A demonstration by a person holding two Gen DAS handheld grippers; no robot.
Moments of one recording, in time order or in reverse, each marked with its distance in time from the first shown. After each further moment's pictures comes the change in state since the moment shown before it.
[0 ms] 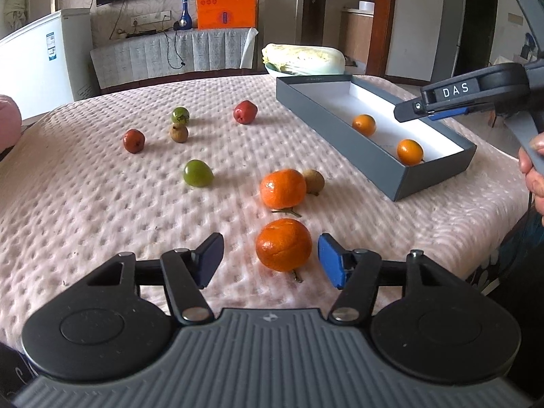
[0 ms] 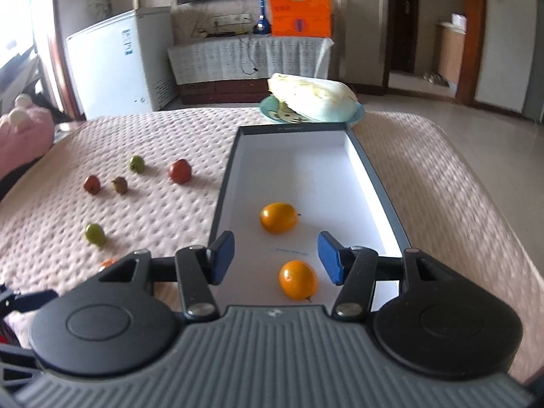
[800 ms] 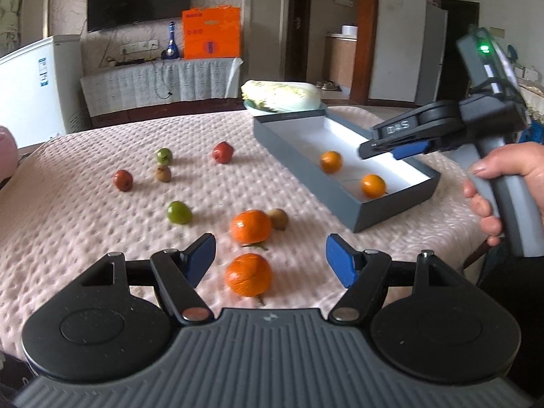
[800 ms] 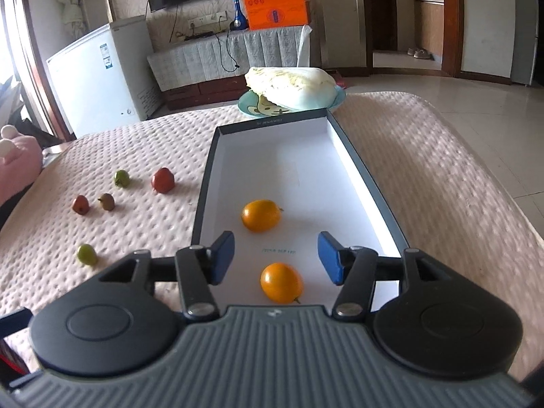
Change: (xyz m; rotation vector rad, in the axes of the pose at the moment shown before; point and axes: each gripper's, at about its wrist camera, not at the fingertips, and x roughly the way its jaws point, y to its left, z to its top) left arm -0.043 -0.015 0.016 0.017 -0.095 -0.038; right arm 0.013 -0.021 0.002 0.142 0.028 -0.010
